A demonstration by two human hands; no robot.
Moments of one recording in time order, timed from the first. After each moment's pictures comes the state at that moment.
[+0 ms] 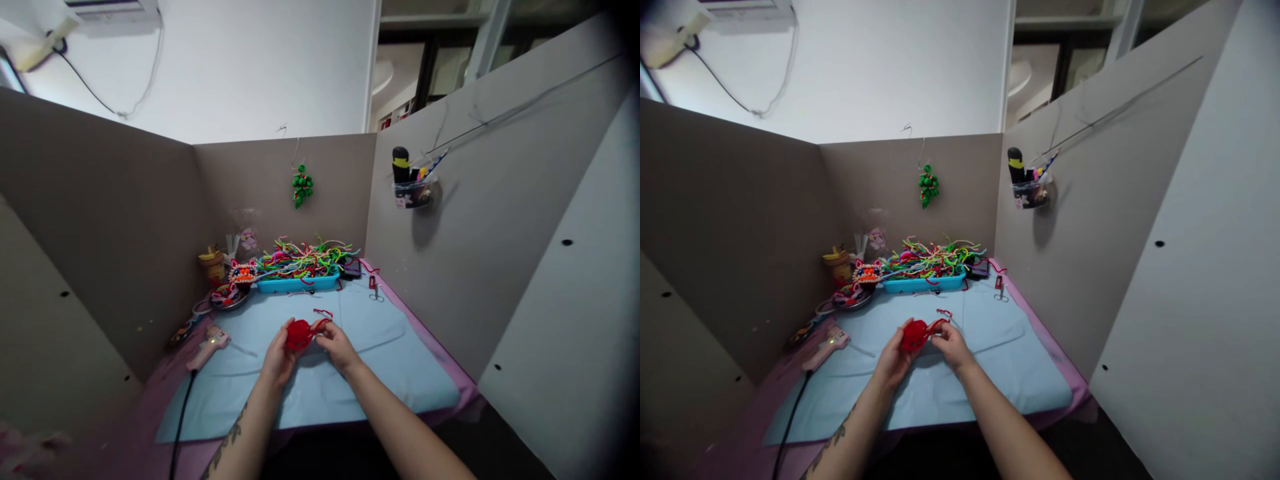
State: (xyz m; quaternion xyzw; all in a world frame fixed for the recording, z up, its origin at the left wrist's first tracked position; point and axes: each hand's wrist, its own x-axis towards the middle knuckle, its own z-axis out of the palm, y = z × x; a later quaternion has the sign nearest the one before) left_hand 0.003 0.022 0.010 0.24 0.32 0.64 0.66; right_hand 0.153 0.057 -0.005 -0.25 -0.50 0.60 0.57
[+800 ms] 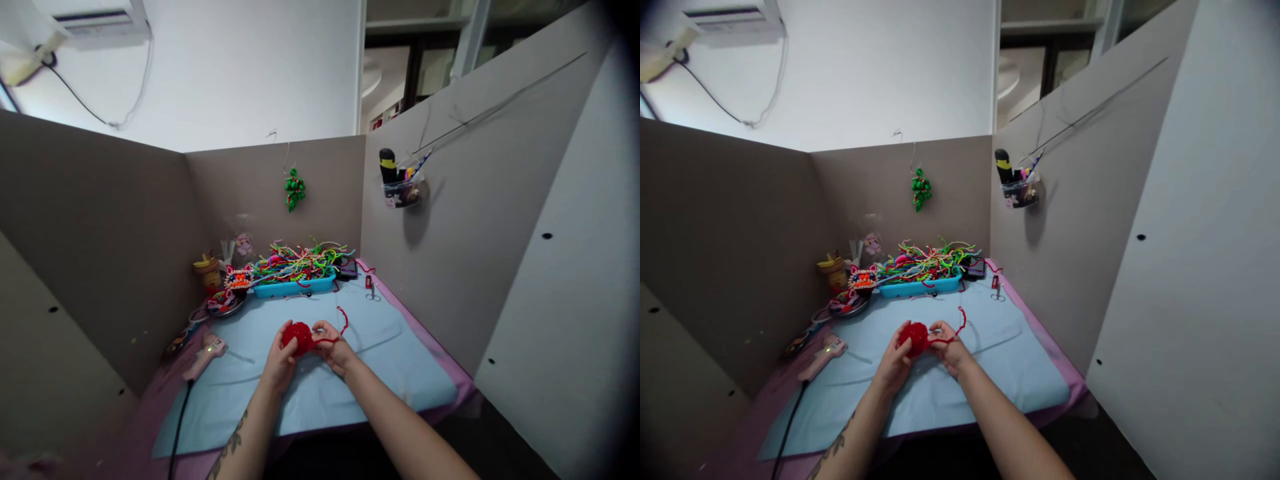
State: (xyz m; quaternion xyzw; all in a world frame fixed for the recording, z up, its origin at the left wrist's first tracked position) left_hand 0.010 0.017 0.014 0.31 0.29 0.64 0.64; right_hand 0.153 0.047 0.007 -0.22 -0.36 0.74 0.52
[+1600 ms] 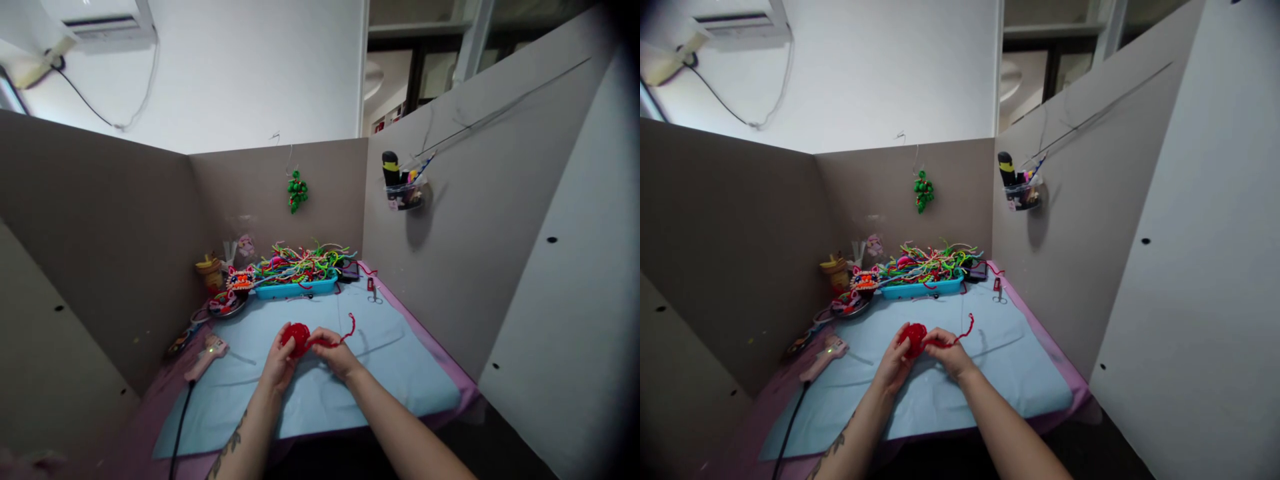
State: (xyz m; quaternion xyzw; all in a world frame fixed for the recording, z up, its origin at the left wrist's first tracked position) left_hand 0.003 0.022 0.009 0.28 0.29 0.65 0.64; right_hand 0.156 0.048 0.003 -0.20 -0.52 0.63 0.54
